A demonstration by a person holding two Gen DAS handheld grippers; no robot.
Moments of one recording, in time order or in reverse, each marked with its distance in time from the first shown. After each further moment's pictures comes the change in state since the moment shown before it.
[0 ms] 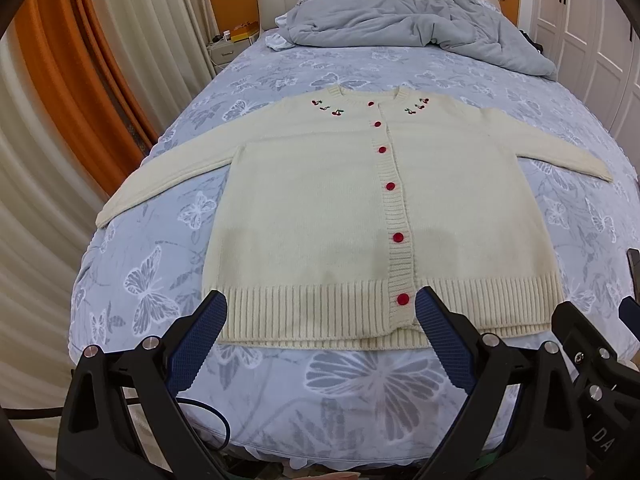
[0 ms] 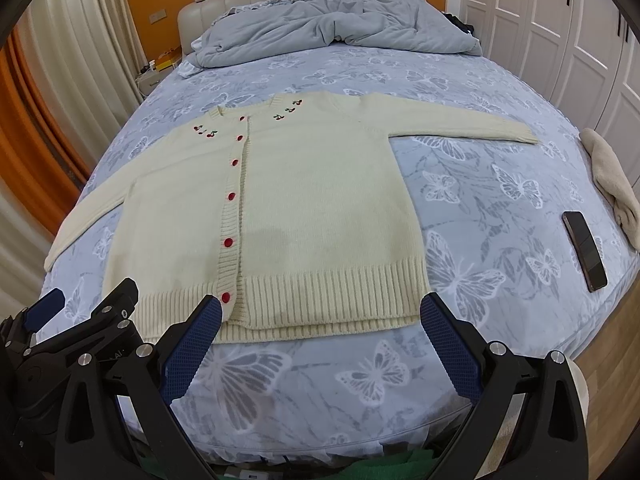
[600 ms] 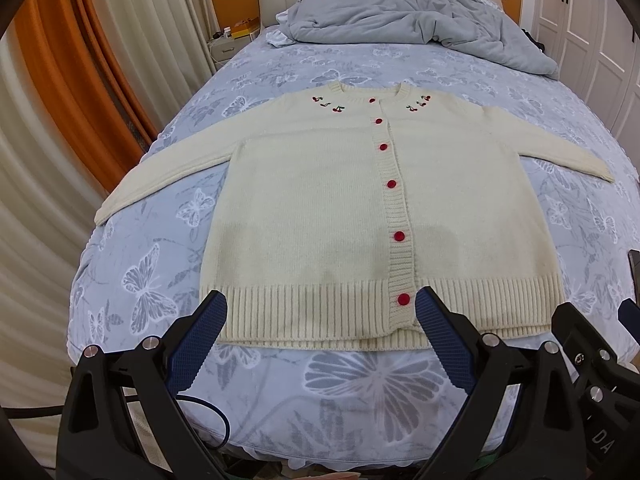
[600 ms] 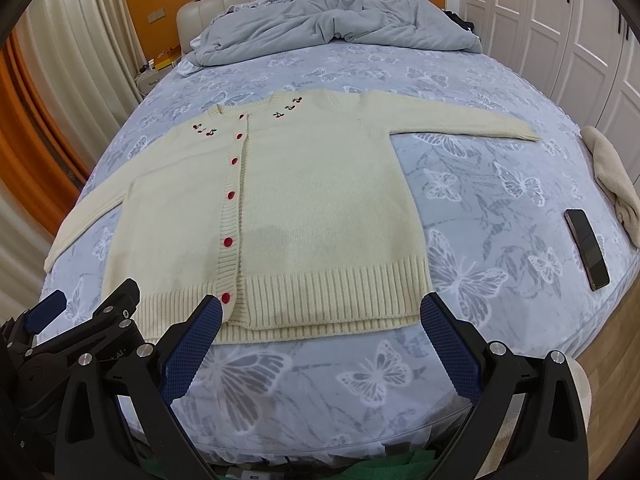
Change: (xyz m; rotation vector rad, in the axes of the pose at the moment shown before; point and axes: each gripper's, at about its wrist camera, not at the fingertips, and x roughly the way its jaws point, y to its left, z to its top) left arm 0.003 -0.003 -0.001 -0.002 0.007 0.002; right arm 0.003 -0.001 0.002 0.003 0.006 0.002
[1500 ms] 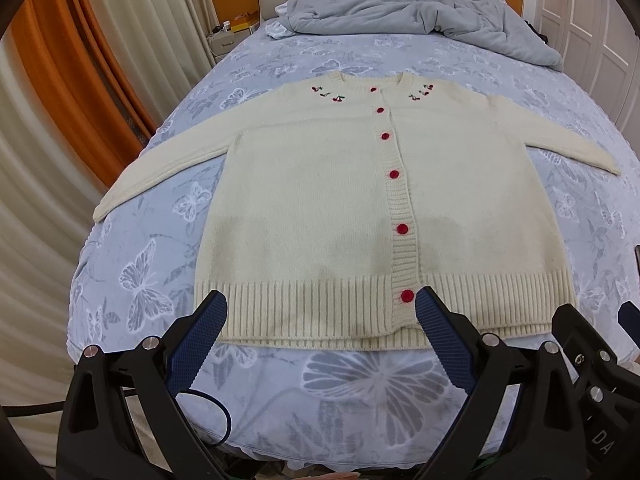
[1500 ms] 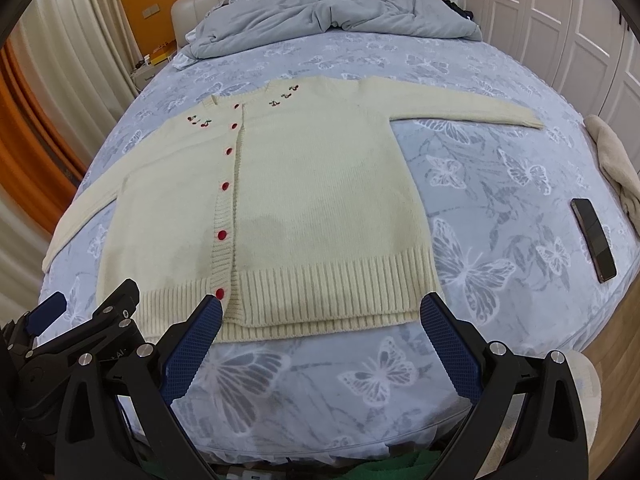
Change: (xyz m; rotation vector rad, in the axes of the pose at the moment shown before) left arm 0.017 -0.002 -0.002 0.009 0.039 0.014; right arm 0.025 -0.006 -0.002 0.020 0.050 0.010
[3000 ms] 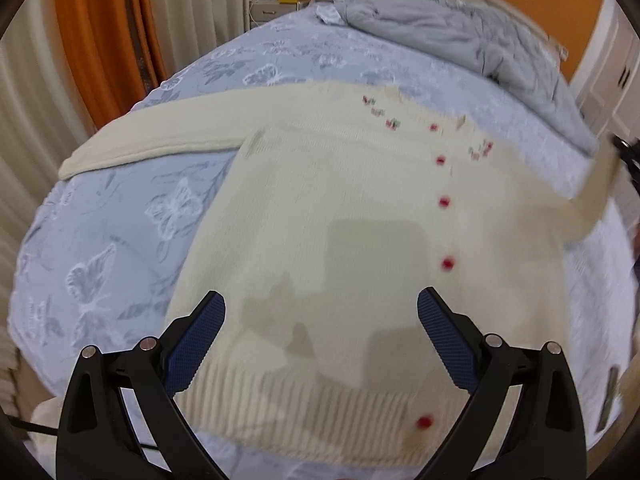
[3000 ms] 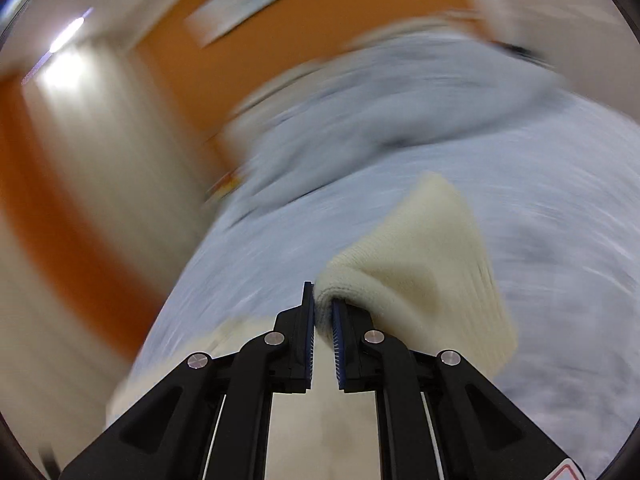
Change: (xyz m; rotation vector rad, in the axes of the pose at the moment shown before) left arm 0.090 0.068 0.081 -0.316 0.014 -0.114; right arm 0.137 -0.020 0.325 -0.132 -0.275 0.570
